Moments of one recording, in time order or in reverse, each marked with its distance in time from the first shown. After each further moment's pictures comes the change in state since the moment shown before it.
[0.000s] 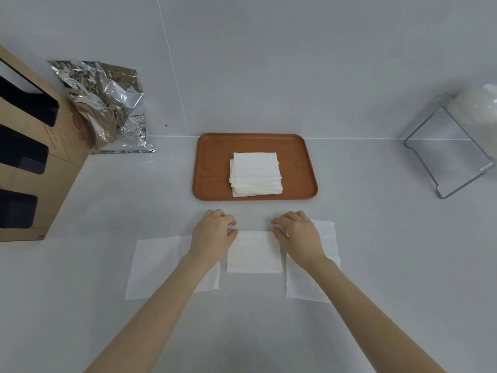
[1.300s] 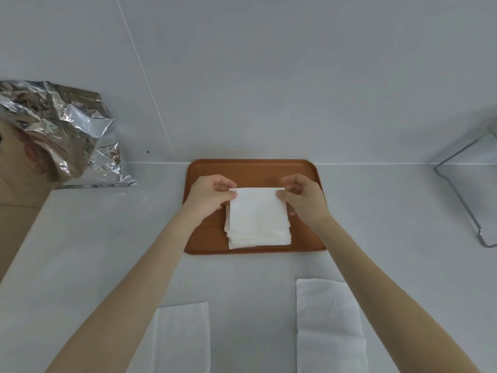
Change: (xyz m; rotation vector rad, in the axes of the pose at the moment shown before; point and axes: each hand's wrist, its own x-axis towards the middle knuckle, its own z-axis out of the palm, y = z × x) left_hand 0.175 -0.004 -0.052 -0.665 -0.098 -0.251; right_hand 0.180 0.027 -0.025 0.712 -0.026 0.397
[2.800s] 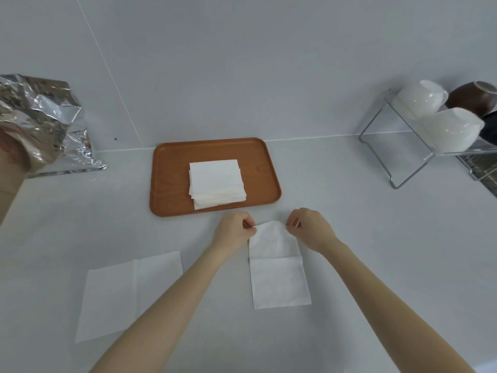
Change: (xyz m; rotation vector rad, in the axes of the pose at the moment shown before) left_hand -0.111 -0.032 0.135 0.297 -0.166 0.205; right_hand -0.148 0.073 -0.077 -0.669 -0.038 0.049
